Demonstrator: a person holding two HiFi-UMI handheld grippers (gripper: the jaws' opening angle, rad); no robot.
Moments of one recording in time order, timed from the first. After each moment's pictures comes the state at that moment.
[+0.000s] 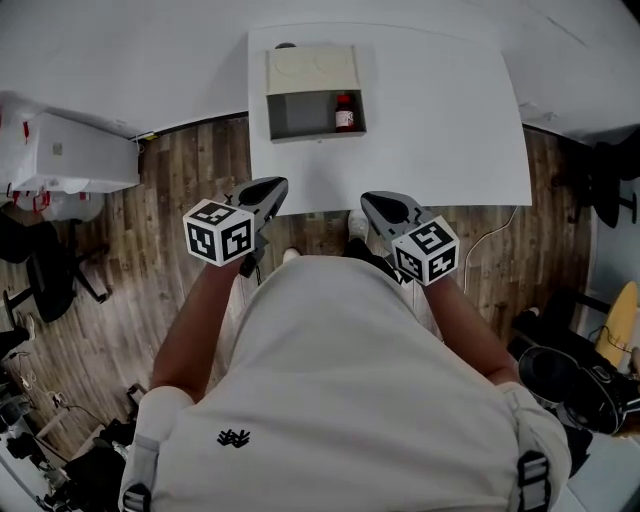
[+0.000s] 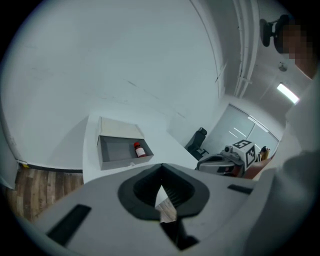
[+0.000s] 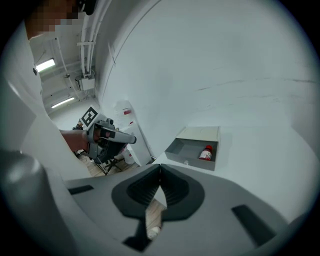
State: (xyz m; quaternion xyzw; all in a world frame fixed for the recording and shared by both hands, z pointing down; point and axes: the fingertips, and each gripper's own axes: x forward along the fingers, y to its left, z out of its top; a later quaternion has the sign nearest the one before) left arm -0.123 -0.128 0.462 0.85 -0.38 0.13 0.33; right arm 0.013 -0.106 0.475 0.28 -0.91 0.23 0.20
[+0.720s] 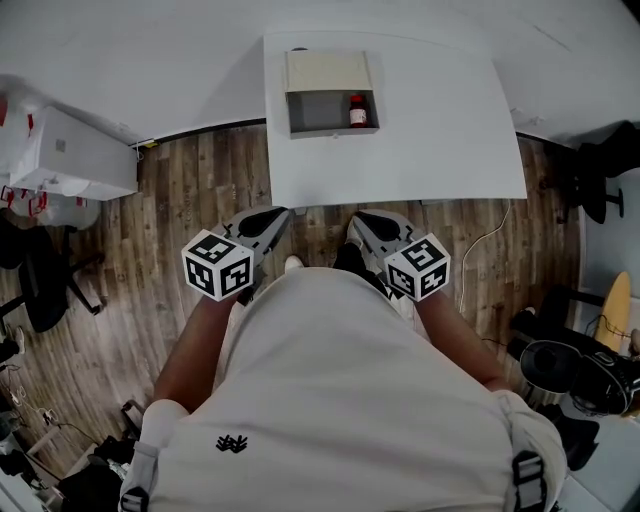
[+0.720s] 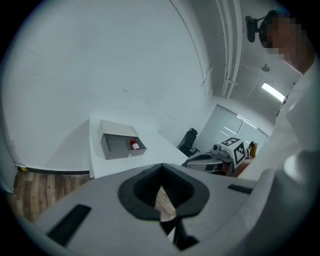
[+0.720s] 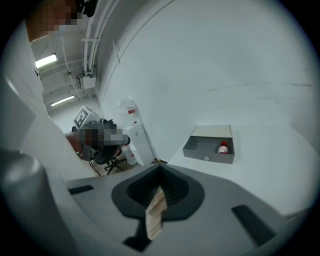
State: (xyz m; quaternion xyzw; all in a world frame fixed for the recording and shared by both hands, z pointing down) left arm -0.159 -0.045 0.446 0.88 -0.35 0.11 0.31; right arm -0.039 -0.044 0.472 0.30 -0.91 0.22 0.20
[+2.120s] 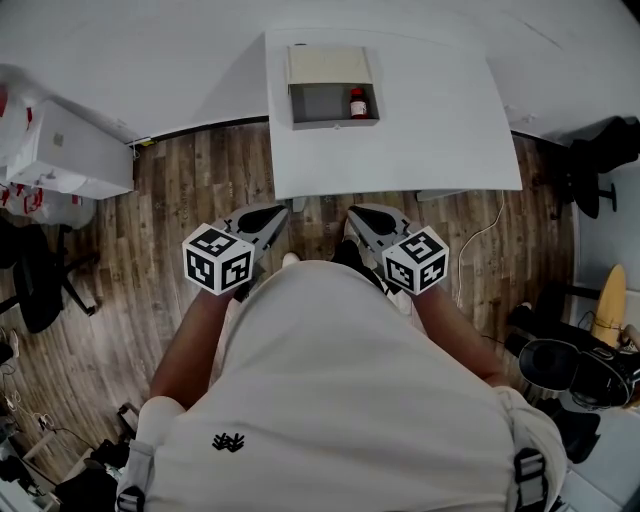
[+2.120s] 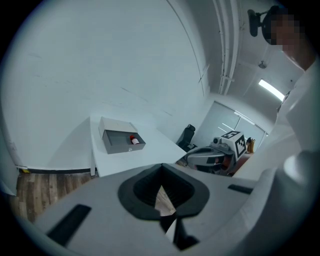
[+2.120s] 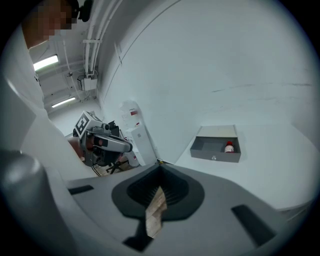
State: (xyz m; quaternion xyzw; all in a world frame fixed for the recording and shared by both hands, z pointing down) left arm -0.170 -0.021 0.458 0.88 -0.34 0.13 0.30; right arm -0.059 -0.024 0.467 0.29 -0.91 0.22 0.18
